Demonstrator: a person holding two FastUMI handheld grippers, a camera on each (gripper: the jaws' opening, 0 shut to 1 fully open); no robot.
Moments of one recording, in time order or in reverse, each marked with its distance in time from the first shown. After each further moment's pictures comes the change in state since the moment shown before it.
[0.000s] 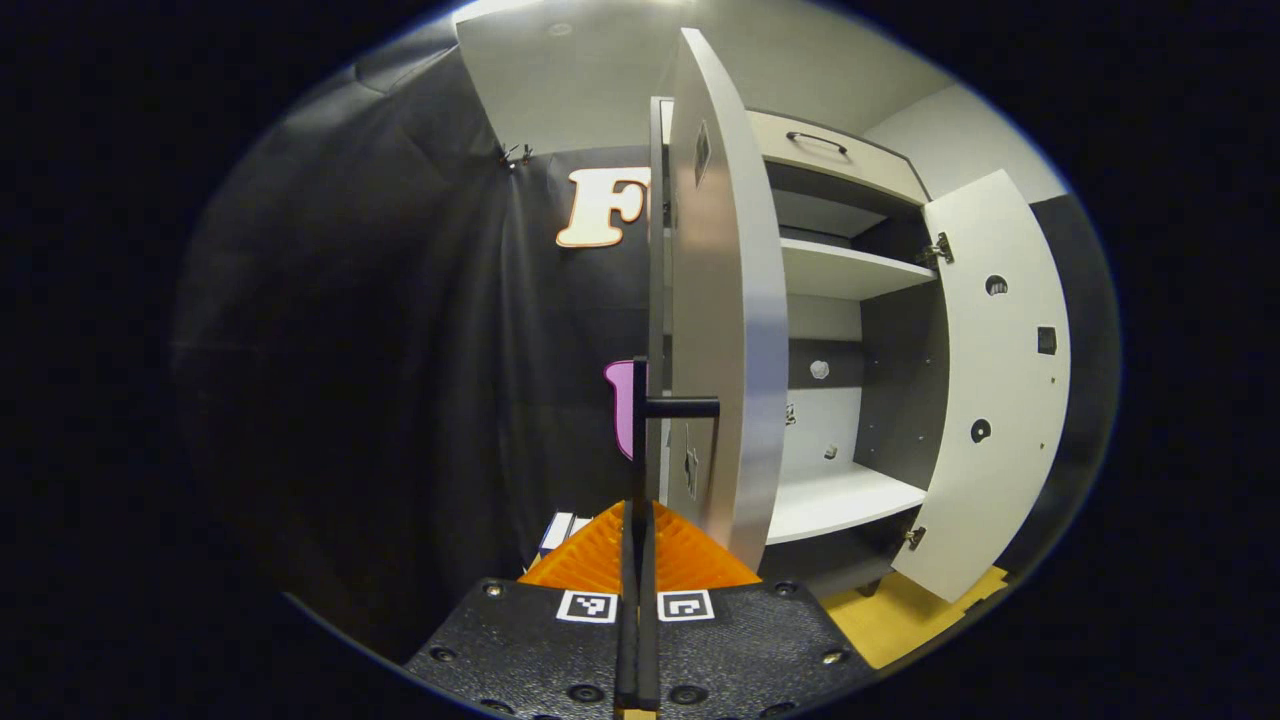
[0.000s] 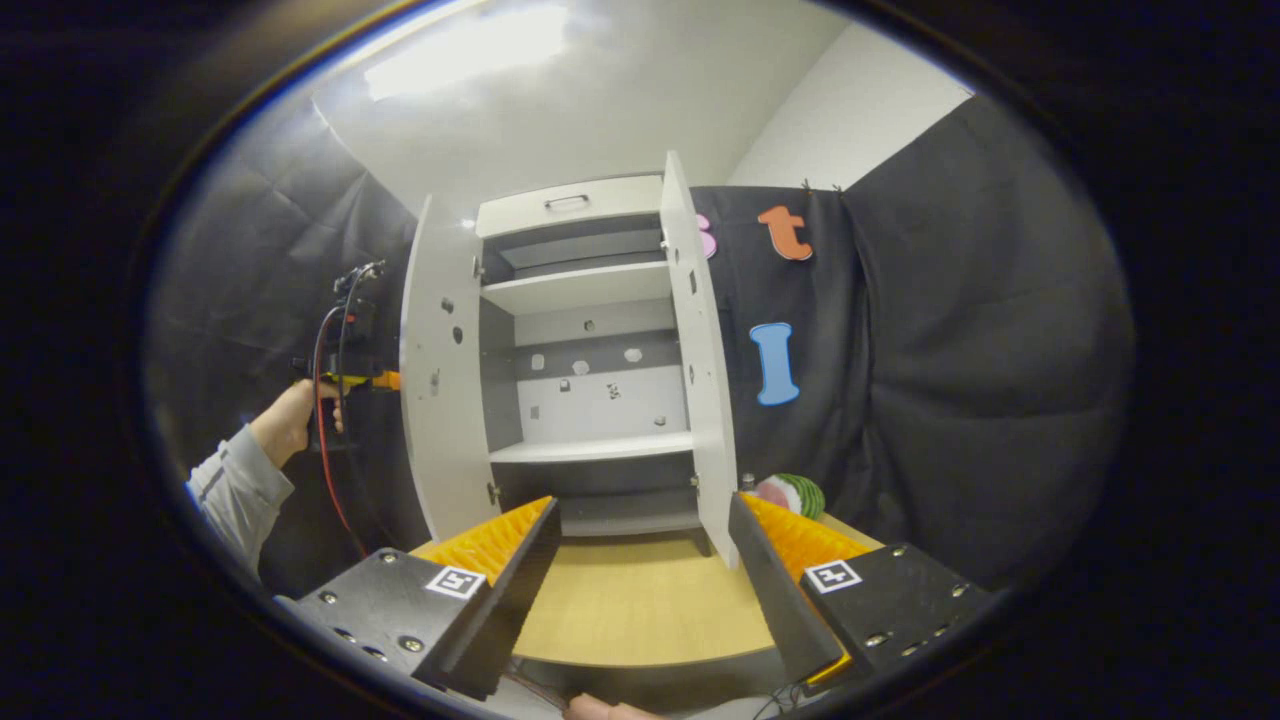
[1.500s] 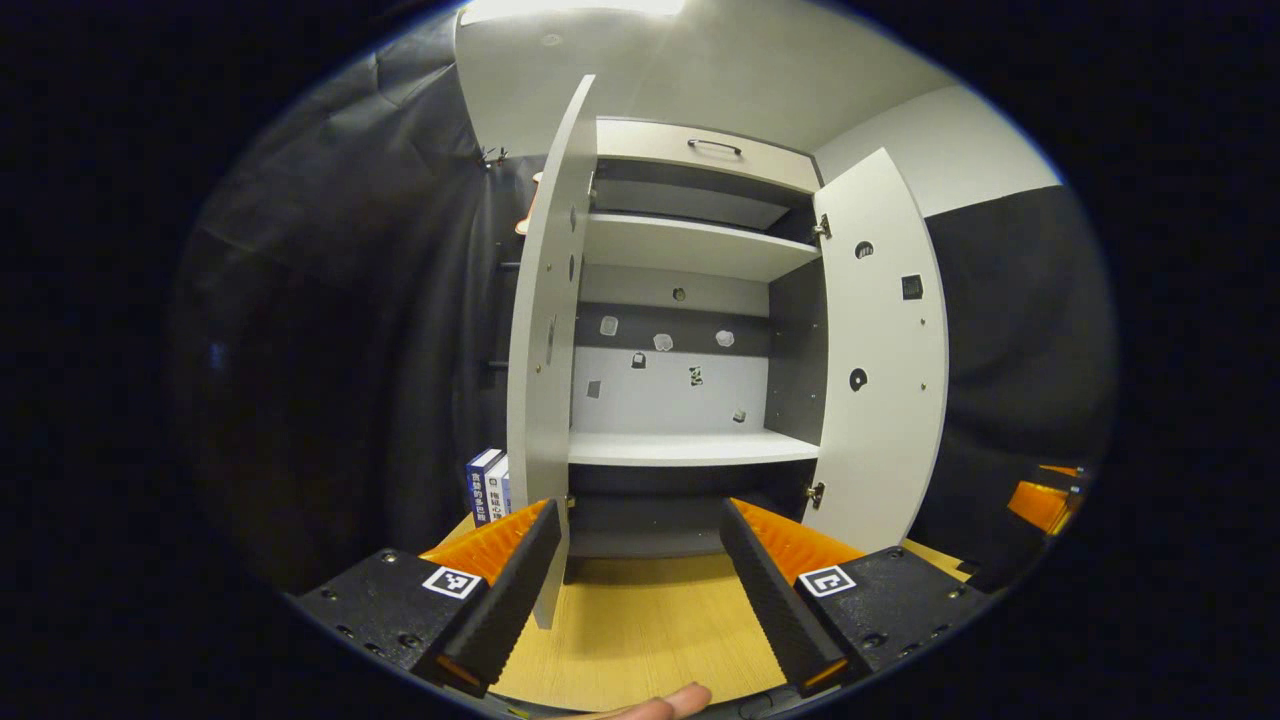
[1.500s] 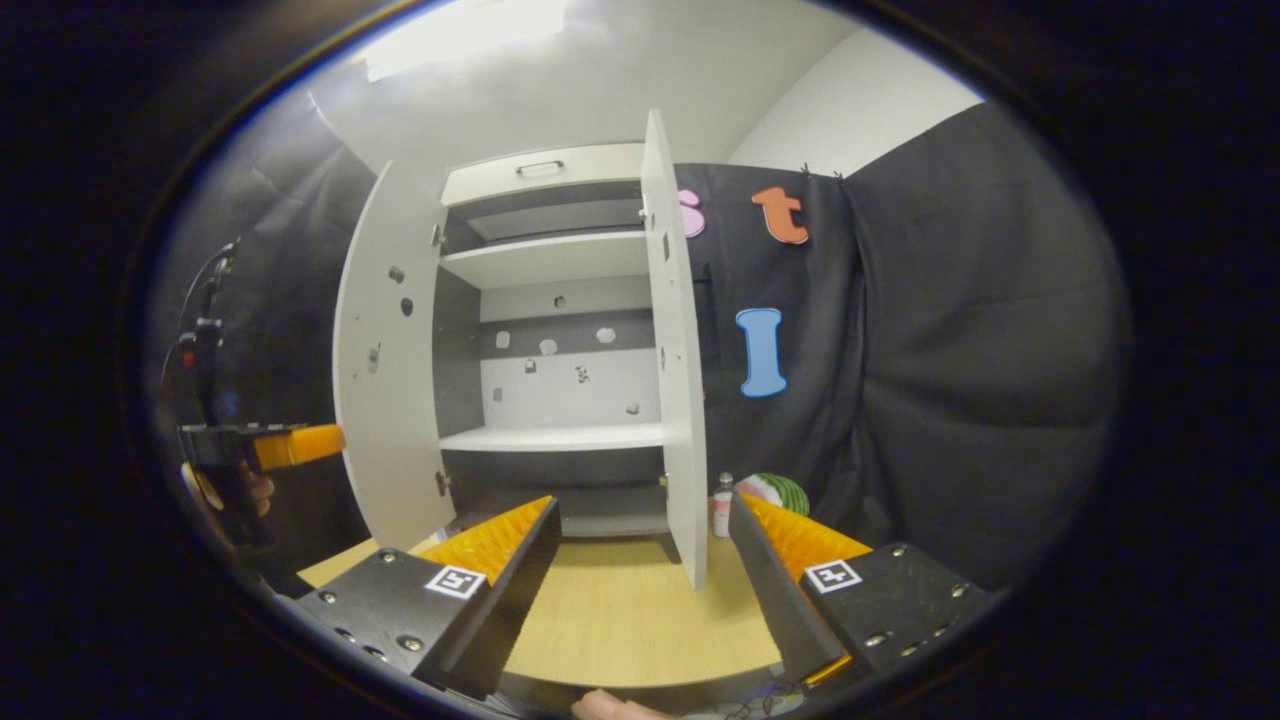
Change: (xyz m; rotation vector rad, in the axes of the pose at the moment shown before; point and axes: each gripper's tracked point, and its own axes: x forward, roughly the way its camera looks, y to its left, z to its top) left arm -0.134 -0.142 -0.100 -0.065 -0.006 -0.087; right arm 0.088 -0.055 0.003 -0.006 0.034 -0.061
